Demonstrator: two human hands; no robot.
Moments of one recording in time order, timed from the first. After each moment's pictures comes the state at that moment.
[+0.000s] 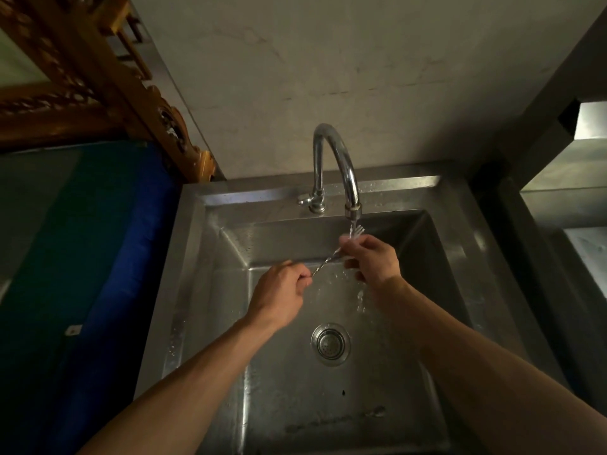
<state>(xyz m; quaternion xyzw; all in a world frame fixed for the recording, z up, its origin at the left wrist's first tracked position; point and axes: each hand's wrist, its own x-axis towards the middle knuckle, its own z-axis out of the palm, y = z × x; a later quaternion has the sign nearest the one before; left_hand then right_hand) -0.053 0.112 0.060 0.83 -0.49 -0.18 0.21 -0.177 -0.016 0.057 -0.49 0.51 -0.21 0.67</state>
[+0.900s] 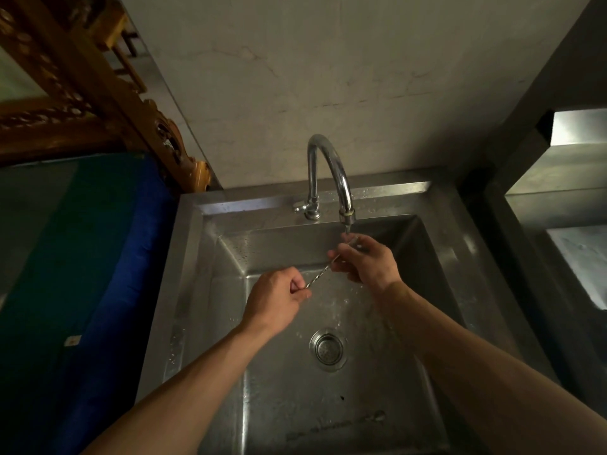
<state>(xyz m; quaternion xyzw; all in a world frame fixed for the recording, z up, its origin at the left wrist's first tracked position) -0.054 0.119 0.068 0.84 -0.43 -0.21 0.27 -0.185 -0.015 0.073 -0.51 0.45 -0.22 0.70</state>
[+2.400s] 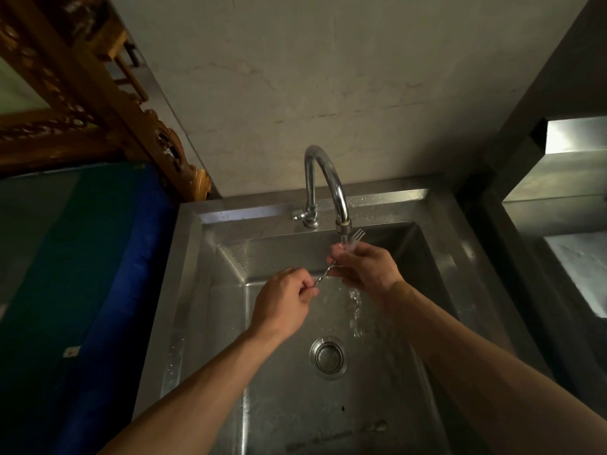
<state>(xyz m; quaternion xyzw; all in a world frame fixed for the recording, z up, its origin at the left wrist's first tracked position) -0.064 0.103 0.078 0.83 -0.48 -0.16 0.25 -0.186 -0.027 0.080 -0.51 0.44 -0.17 0.72</state>
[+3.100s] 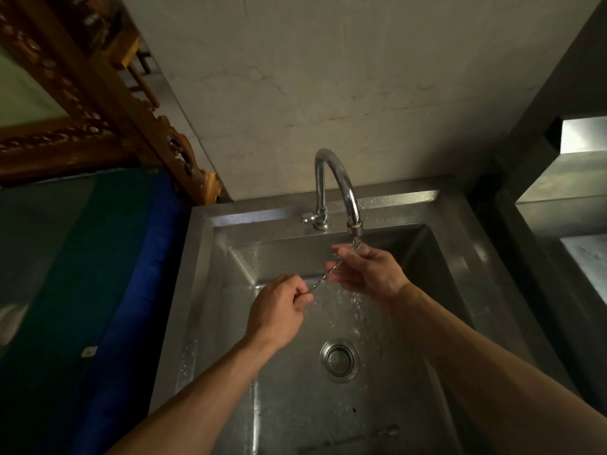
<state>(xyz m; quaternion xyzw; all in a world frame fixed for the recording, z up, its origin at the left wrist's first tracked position) -0.048 0.125 0.076 0.85 -0.45 -0.16 0.23 -0.181 -0.021 0.086 -0.47 0.39 -0.14 0.78</state>
